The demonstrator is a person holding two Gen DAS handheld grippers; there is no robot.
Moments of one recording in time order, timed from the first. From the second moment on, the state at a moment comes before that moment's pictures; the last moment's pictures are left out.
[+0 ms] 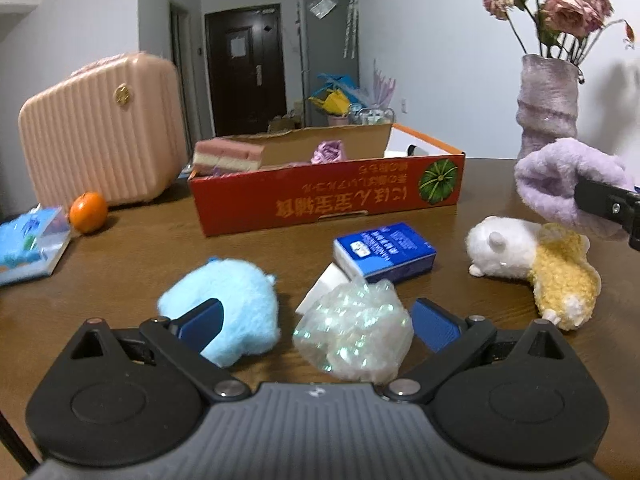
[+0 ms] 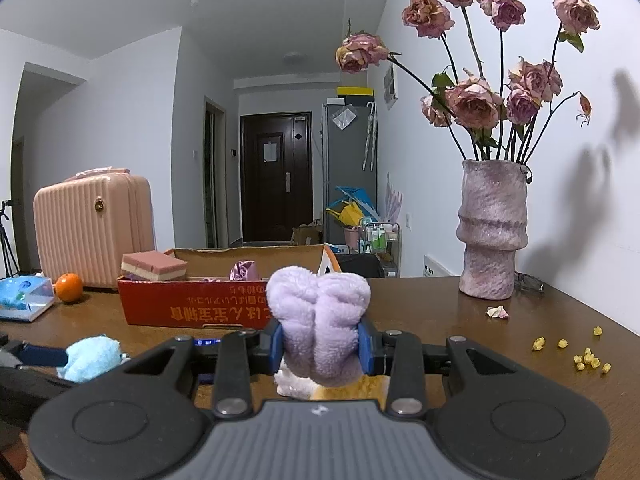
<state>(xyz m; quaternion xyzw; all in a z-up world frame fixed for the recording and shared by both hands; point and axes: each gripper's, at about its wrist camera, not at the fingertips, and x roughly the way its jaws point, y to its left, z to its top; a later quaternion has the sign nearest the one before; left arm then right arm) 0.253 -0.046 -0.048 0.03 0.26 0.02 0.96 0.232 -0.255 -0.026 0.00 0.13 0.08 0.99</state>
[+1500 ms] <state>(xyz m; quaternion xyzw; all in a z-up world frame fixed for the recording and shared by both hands) 0.229 -0.013 0.017 -0.03 0.18 0.00 0.98 0.223 -0.221 -0.014 0.00 0.06 0.08 1.00</state>
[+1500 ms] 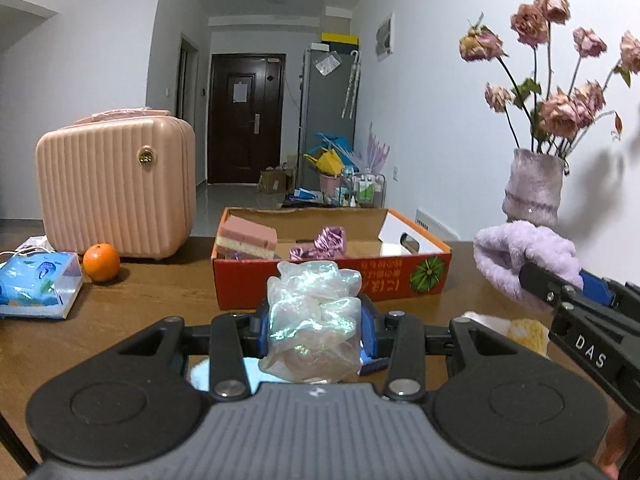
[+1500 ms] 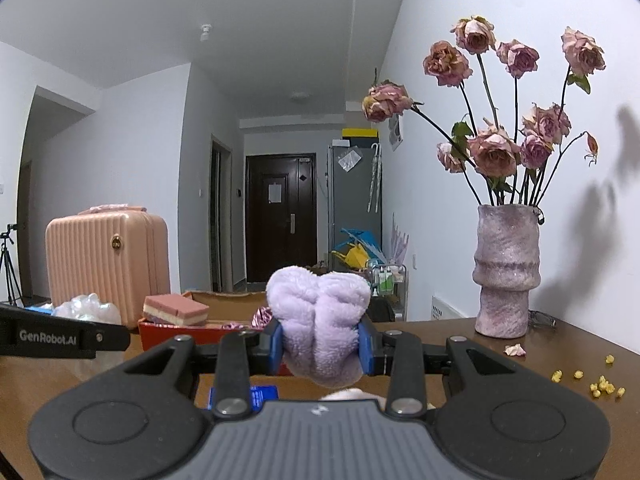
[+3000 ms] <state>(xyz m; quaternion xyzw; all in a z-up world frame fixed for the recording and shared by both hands) 0.363 0.006 0.035 -0.08 0.15 0.03 0.98 0.353 -0.167 -0.003 0.03 0.04 0.07 1.00</state>
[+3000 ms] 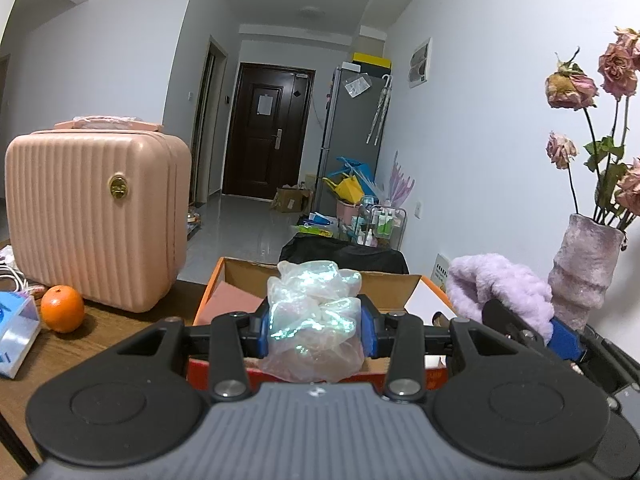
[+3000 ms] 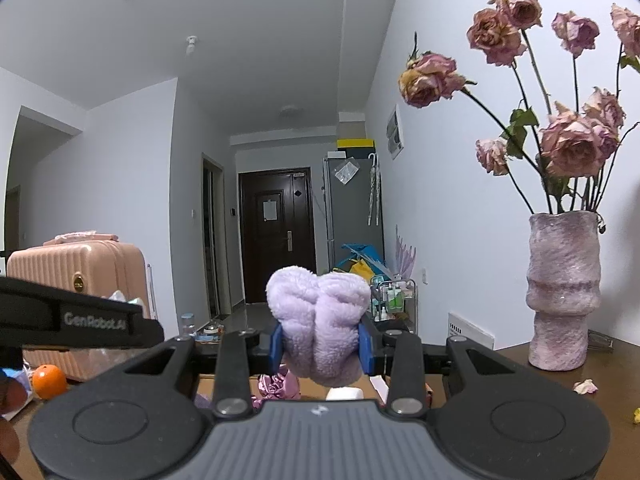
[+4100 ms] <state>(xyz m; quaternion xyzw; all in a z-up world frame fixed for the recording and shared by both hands) 0.464 0.018 0.010 -0.10 0.19 0.08 0.97 0.469 -0.145 -0.026 0.04 0.12 0.07 0.99</state>
